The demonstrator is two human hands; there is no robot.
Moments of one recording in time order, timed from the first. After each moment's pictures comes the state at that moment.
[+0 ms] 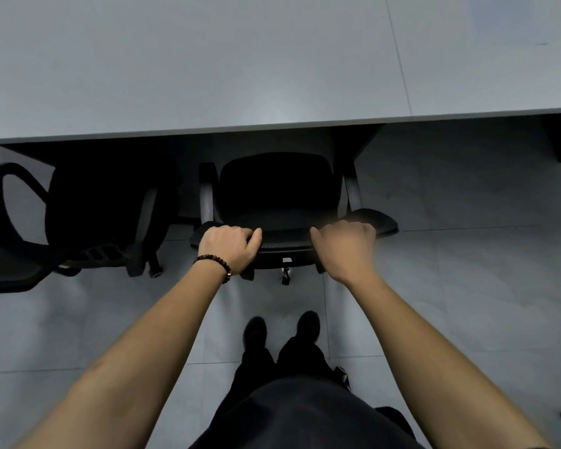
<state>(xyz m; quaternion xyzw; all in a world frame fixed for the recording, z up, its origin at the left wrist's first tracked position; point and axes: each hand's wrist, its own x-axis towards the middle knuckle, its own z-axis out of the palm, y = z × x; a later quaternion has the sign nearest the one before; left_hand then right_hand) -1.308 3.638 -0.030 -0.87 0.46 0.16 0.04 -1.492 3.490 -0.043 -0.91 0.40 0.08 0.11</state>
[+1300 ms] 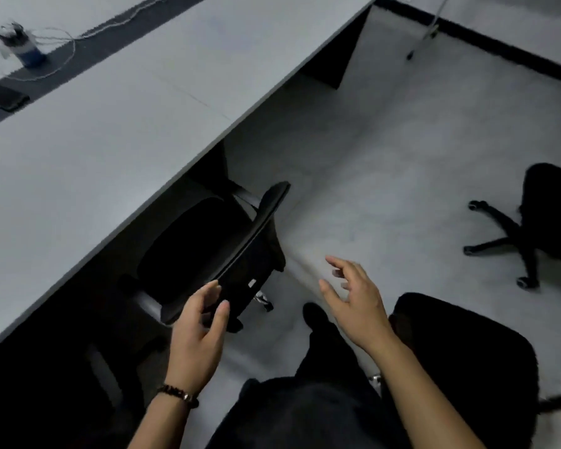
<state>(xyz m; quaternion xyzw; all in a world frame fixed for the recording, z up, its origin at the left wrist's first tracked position) -1.312 3.735 0.070 -0.68 0.53 0.40 -0.31 -1.568 3.726 0.054 -0.54 0.70 -0.29 0.36</state>
